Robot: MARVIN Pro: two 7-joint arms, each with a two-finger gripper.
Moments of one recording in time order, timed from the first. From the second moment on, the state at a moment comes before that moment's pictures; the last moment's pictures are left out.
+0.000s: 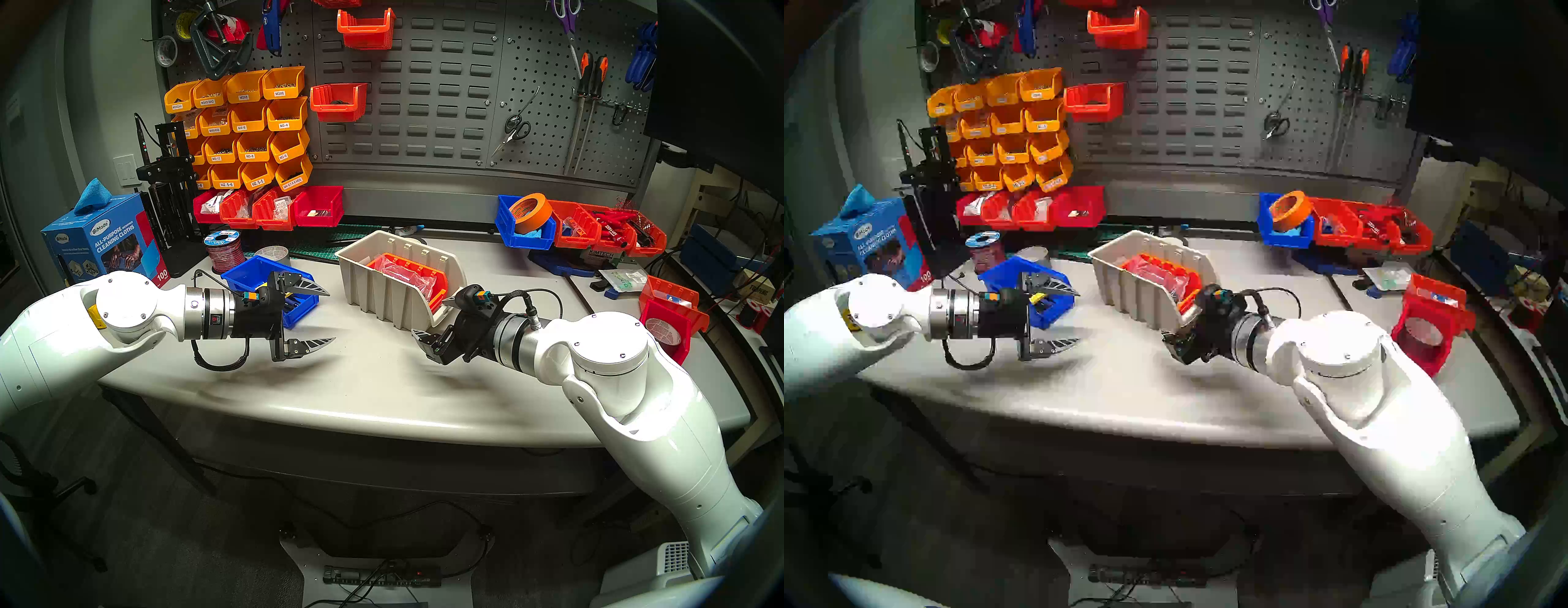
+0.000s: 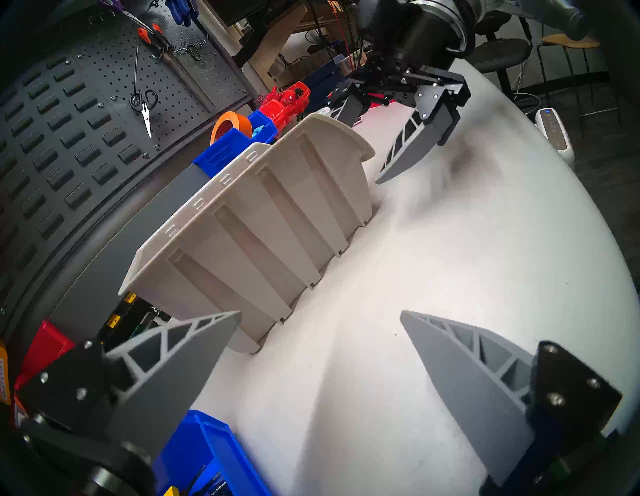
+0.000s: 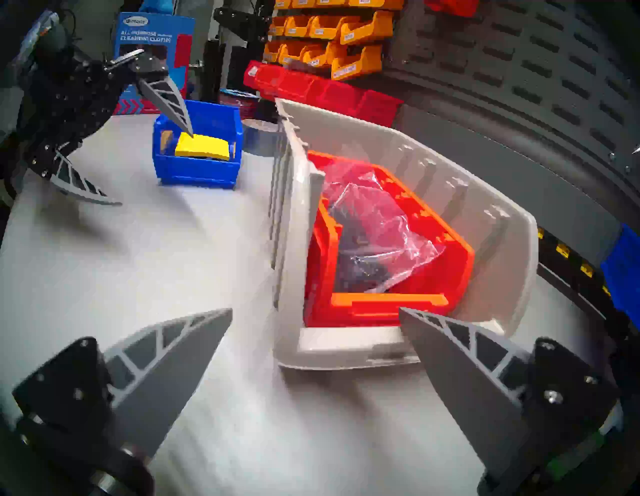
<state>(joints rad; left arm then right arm) 0.70 -0.26 -0.44 -1.73 -0.62 -0.30 -0.61 -1.50 -0.85 1.26 -2.20 0.37 0.70 0.26</state>
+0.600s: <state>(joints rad) 0.70 -0.26 -0.44 -1.73 -0.62 -0.30 -0.61 -1.43 -0.87 1.26 -2.19 0.36 0.69 0.29</state>
